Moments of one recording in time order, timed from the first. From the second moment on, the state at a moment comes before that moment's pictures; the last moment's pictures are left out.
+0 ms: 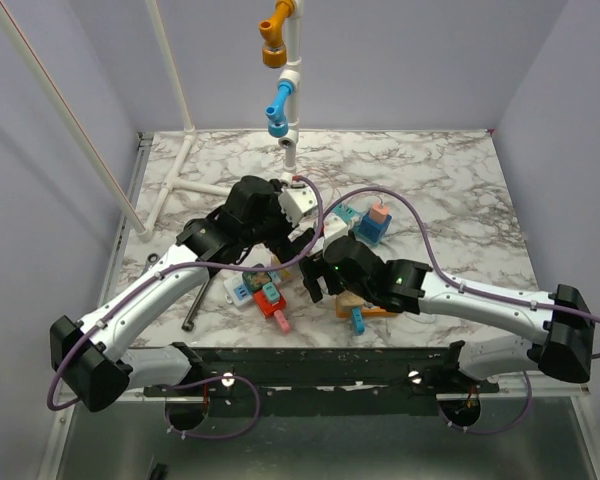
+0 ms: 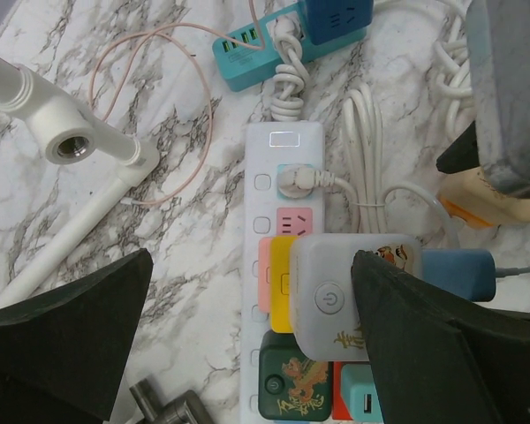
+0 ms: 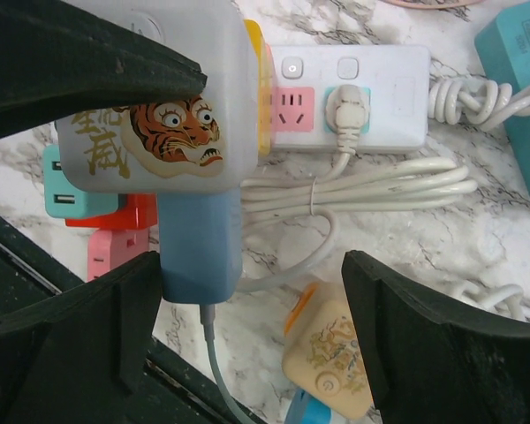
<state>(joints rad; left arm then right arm) -0.70 1.22 1.16 -0.53 0.11 0.32 1.12 1.28 0.97 -0.37 0.35 0.35</state>
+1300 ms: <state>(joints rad) -0.45 1.12 1.17 -0.66 0.32 0.35 1.12 1.41 1.02 -0.22 0.33 0.32</state>
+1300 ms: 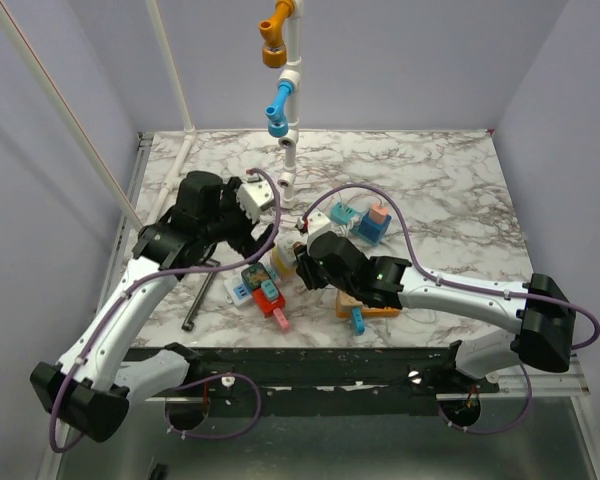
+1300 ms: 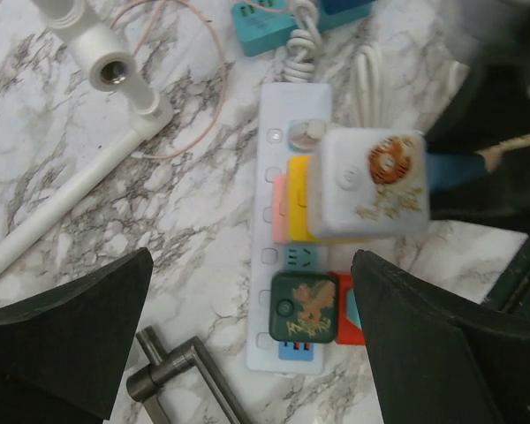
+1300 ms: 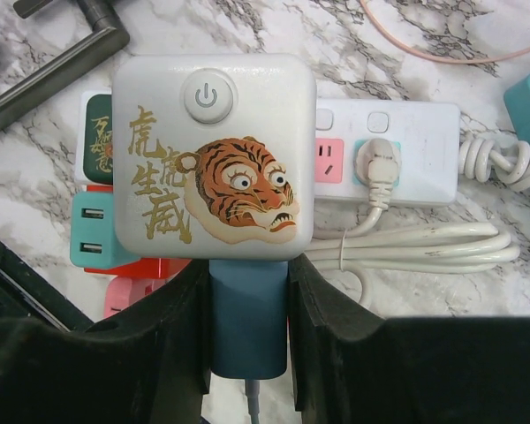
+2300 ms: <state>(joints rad) -0.59 1.03 0.85 -0.32 0.40 0.37 1.12 1.42 1.03 -0.23 0.33 0.31</state>
